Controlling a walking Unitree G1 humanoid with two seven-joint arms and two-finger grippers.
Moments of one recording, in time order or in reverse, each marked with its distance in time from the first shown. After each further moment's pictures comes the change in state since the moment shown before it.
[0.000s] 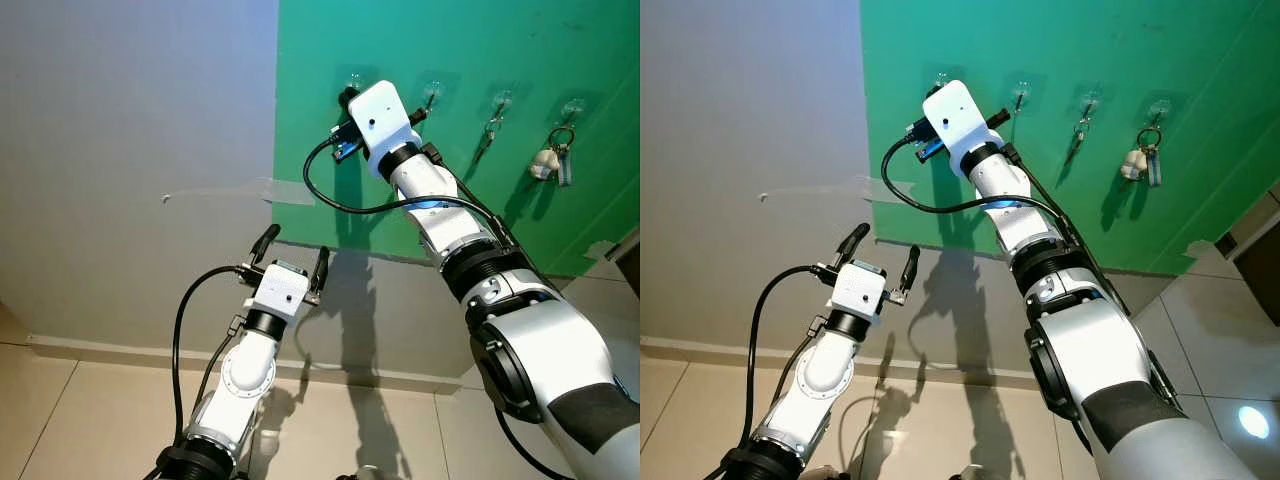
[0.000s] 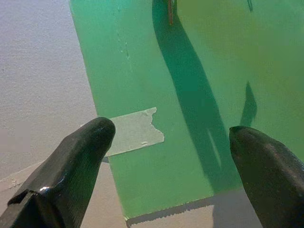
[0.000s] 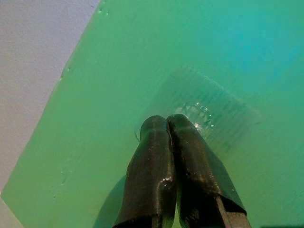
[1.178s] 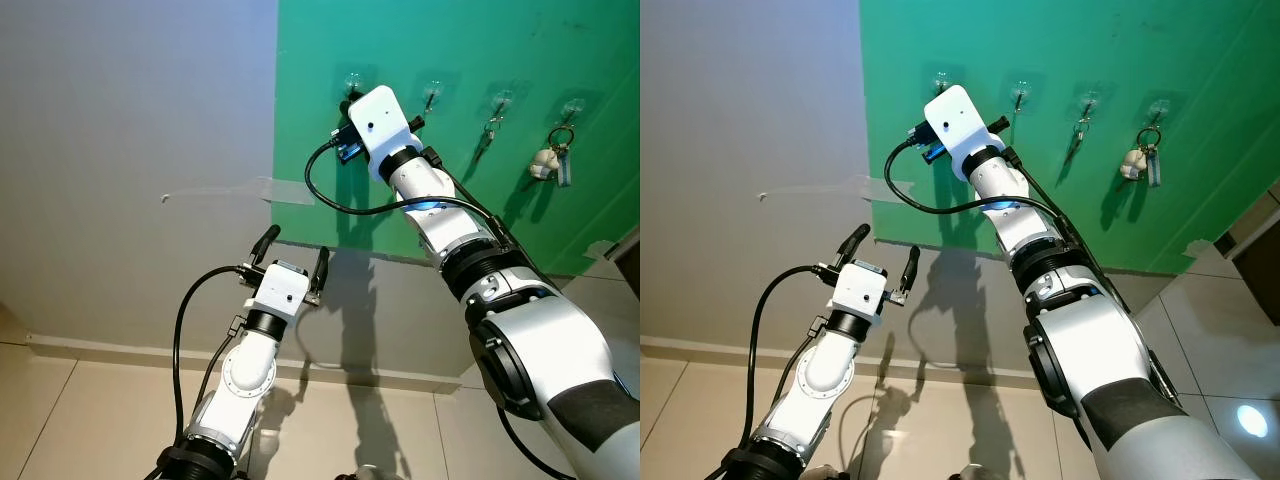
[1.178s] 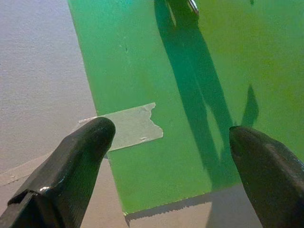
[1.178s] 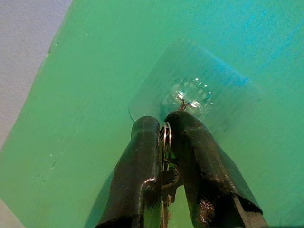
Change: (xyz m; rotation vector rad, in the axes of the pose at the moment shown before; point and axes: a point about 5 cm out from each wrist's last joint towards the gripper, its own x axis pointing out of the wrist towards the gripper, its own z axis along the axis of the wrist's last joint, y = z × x) left arm 0.000 0.000 0.000 0.000 0.011 0.001; right arm 0.000 0.000 -0.007 -0.023 0.047 -0.041
